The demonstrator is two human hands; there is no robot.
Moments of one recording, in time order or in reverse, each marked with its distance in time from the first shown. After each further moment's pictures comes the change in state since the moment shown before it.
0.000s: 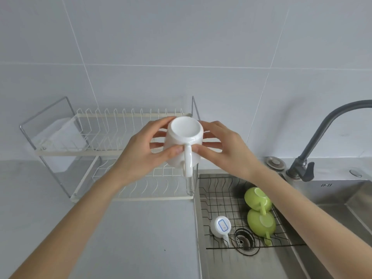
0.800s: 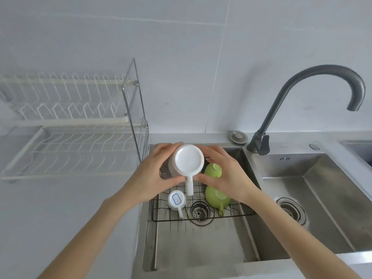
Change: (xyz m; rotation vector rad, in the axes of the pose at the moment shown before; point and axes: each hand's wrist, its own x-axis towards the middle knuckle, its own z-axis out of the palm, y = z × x) left_hand -0.012 -0.023 0.194 0.189 -0.211 -0.059; right_hand -0.120 0.145 -0.073 -0.105 -0.099 0.200
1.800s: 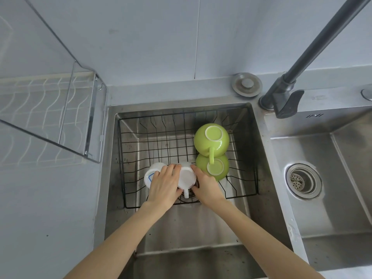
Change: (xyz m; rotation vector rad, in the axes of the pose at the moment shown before) left_hand 0.048 -0.132 0.208 0.684 -0.466 -0.302; right_hand 0.020 0.209 0.118 -0.009 -0.348 0.707
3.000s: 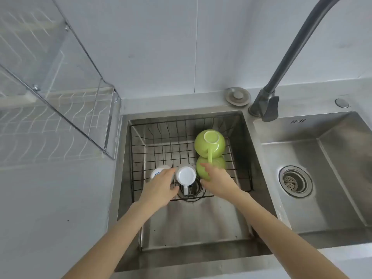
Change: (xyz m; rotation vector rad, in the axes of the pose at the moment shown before) left_hand -0.053 0.007 -0.060 -0.457 -0.153 -0.224; right_hand -0.056 -0.017 -0.049 -0.100 -0.007 -0.047
